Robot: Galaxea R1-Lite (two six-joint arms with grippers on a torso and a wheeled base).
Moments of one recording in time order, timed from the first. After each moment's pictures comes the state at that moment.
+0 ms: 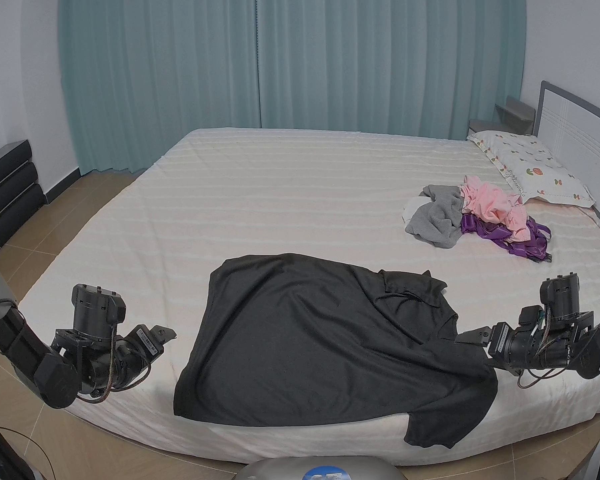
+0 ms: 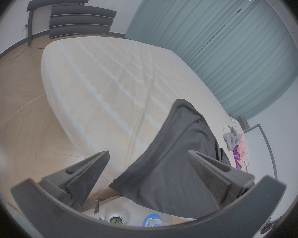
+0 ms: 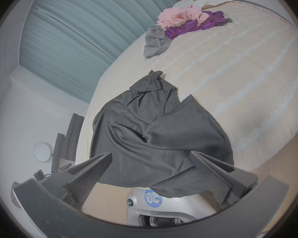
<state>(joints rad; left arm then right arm) -0.22 1.83 -0.38 -0.70 0.12 -0.89 0.11 1.82 -0.36 -0.68 0.30 0.65</state>
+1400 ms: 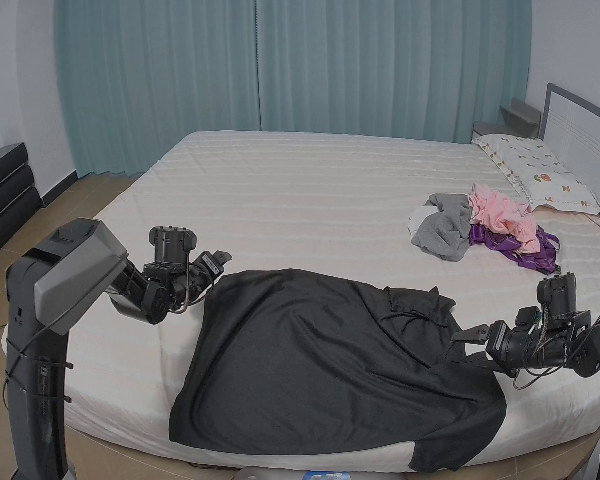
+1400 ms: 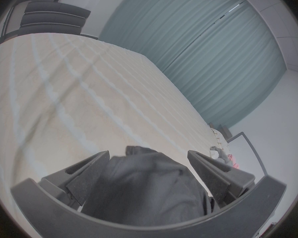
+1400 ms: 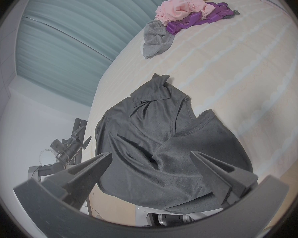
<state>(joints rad) -0.20 2.43 -1.29 -0.65 0.01 -0.83 0.11 1.84 -0.38 -0.69 0.34 0.72</state>
